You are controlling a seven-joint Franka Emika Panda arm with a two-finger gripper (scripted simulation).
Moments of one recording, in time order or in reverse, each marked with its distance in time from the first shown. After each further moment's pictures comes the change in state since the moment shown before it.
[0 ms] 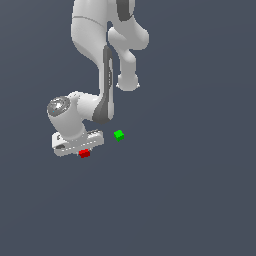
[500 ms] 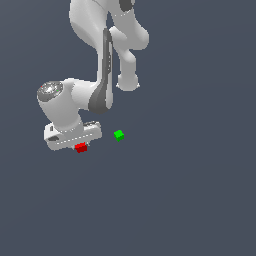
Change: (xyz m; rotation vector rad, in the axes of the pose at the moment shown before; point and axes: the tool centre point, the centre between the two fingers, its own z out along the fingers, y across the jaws) arm 0.001 0.001 -0.054 -0.002 0.002 0.000
